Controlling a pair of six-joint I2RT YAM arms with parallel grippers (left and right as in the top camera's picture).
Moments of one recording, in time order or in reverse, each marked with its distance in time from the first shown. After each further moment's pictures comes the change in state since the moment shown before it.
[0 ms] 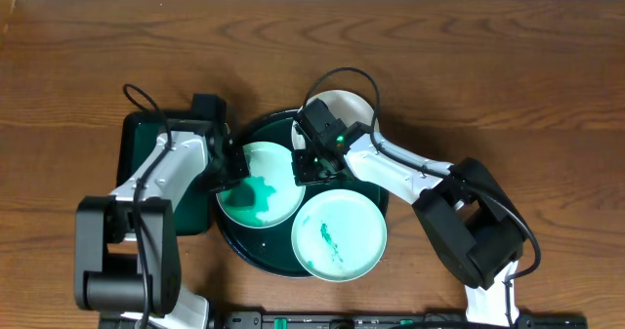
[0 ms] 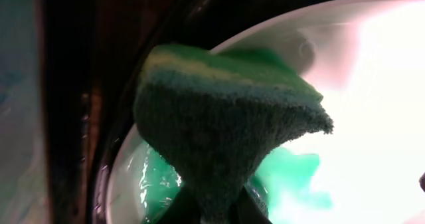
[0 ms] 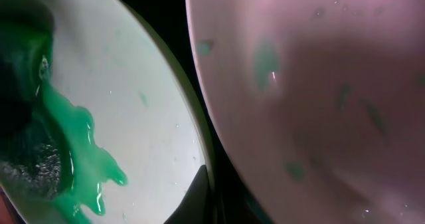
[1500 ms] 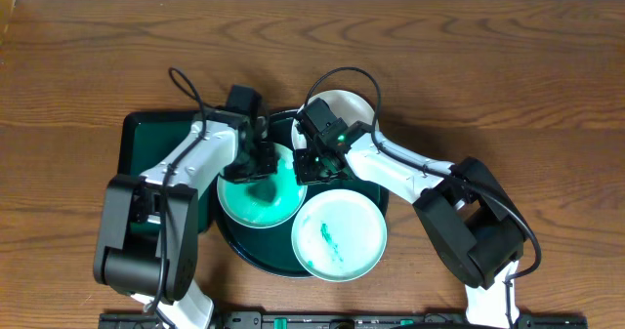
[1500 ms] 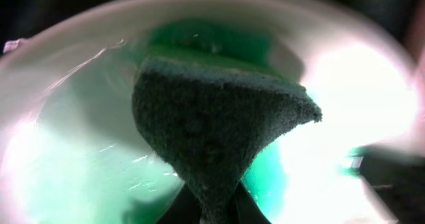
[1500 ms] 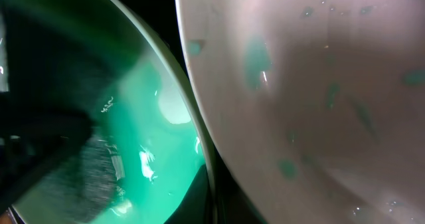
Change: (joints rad) left arm -0.156 0.084 0.089 0.018 0.049 0.048; right arm -0.005 0.000 0.000 -0.005 0.000 -0.003
